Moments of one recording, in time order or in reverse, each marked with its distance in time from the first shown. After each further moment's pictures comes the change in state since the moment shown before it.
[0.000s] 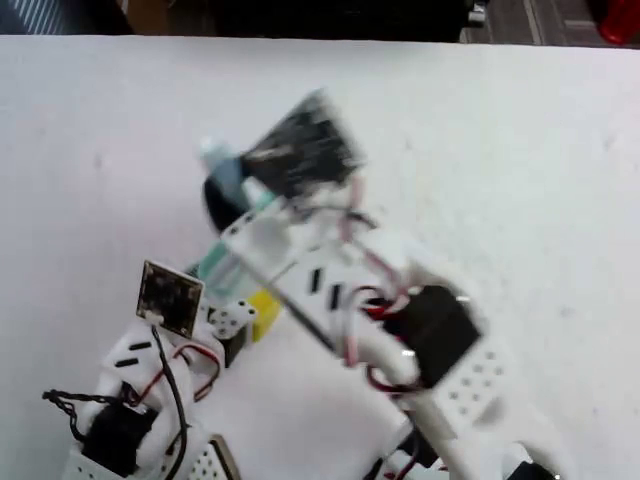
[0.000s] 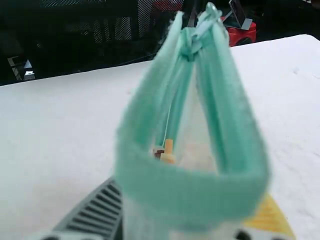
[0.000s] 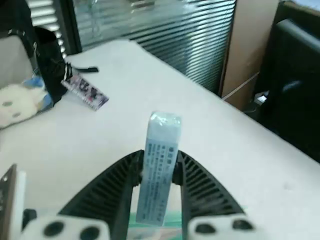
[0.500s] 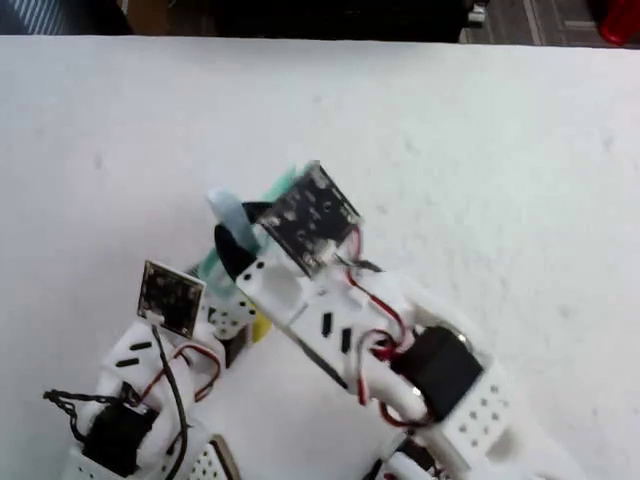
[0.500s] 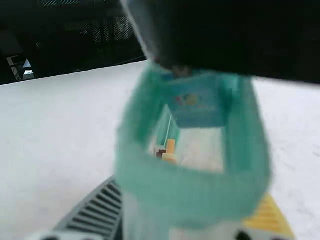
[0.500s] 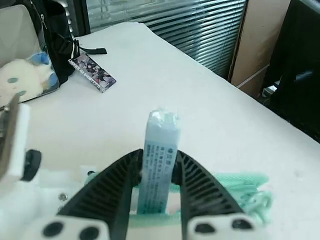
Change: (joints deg) left arm 0.1 0.0 0.0 0.0 -0.1; right arm -0.5 -15.4 19.8 -7.4 0.2
